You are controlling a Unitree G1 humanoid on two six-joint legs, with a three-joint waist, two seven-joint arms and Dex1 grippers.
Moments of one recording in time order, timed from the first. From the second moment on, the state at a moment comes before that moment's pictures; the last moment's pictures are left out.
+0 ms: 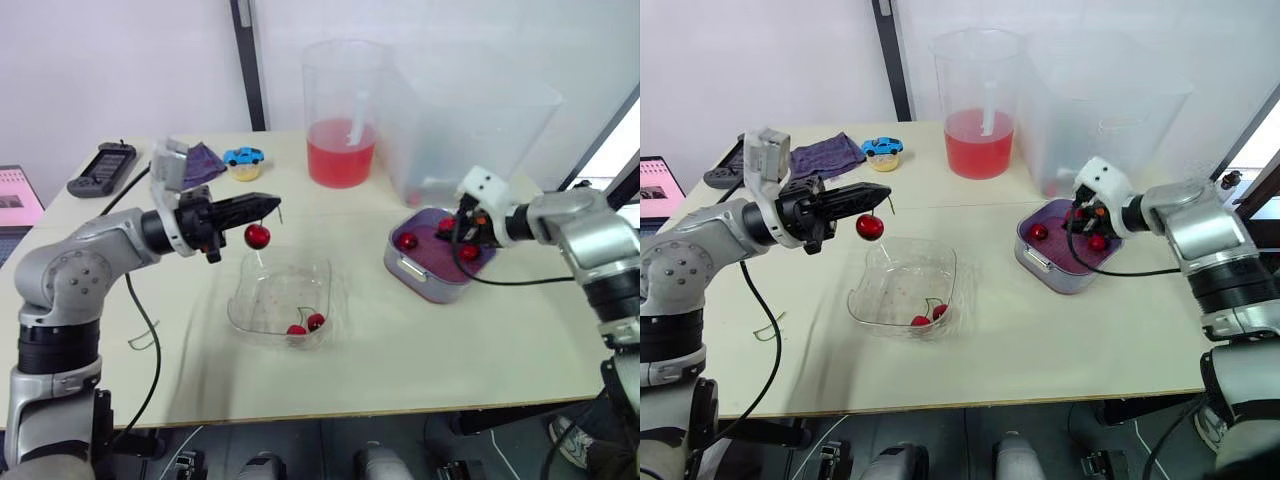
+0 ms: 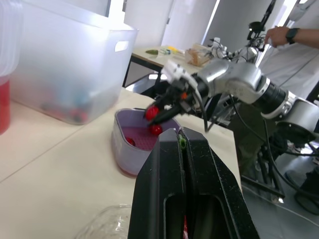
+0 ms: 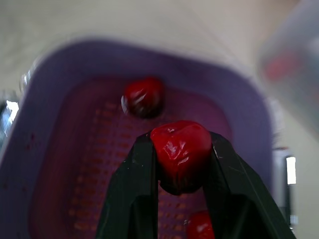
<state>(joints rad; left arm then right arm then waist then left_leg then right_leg) -0.70 0.69 0.21 -0.12 -0.99 0.89 -0.91 -0.91 -0.93 0.30 0.36 0.16 0.60 1.03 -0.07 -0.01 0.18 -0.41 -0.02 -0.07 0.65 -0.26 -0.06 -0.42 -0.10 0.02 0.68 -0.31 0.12</state>
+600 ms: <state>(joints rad) -0.69 0.69 0.26 -0.16 -1.06 0.89 -0.92 -1.08 -0.69 -0.05 0.00 0.53 1.15 1.06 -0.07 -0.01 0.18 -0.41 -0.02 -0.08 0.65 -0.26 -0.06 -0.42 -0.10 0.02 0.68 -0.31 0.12</state>
